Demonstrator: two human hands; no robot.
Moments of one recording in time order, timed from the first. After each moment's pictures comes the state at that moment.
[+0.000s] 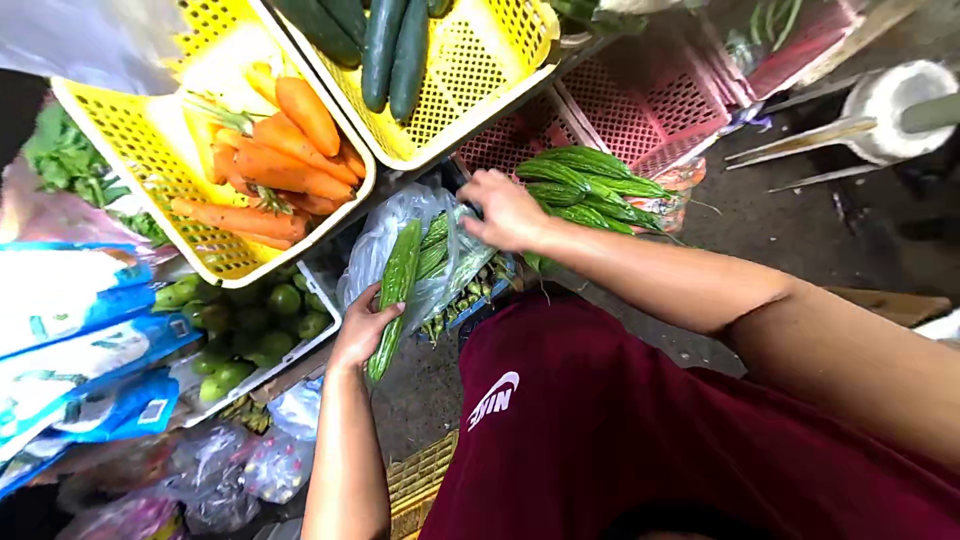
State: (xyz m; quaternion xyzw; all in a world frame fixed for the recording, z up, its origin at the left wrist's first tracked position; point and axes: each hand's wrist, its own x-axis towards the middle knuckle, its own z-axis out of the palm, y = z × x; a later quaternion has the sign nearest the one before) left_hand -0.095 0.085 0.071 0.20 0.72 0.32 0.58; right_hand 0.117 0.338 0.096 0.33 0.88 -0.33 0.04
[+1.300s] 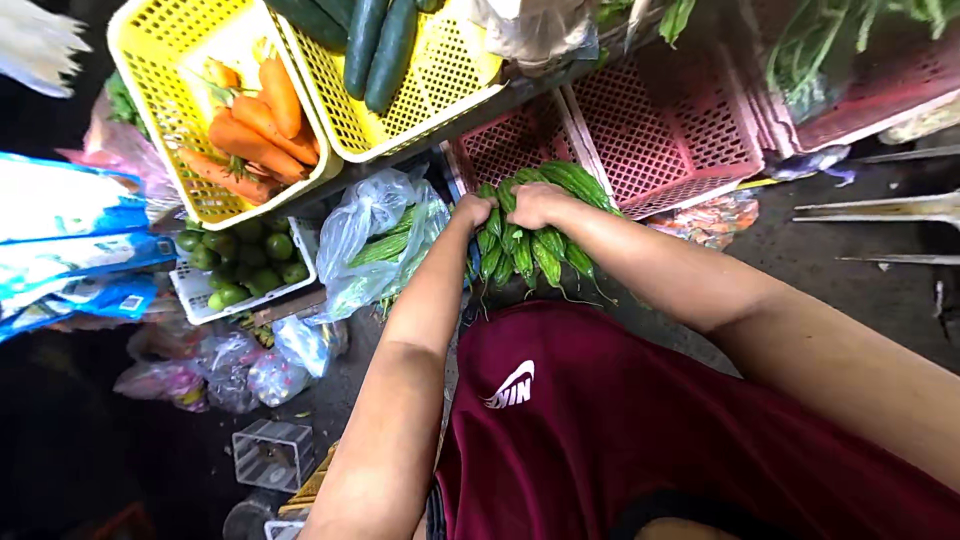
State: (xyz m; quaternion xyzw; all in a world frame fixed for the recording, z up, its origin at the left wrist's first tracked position) left_hand 0.100 0.362 -0.025 0.17 0.82 0.11 0.54; right_hand 0.231 0.456 0.035 0.35 0.81 -0.32 0.35
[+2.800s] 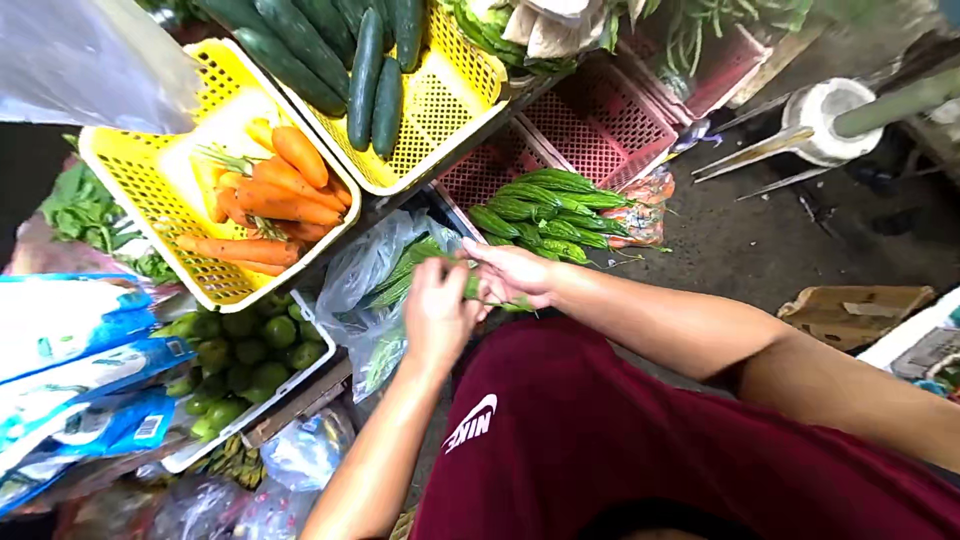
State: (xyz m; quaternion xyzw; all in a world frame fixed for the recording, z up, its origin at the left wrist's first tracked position) left_hand 0.031 0.156 0.152 0.64 0.70 0.29 0.12; right_hand 0.174 0.267 0.156 0.36 0.39 -0.85 0.01
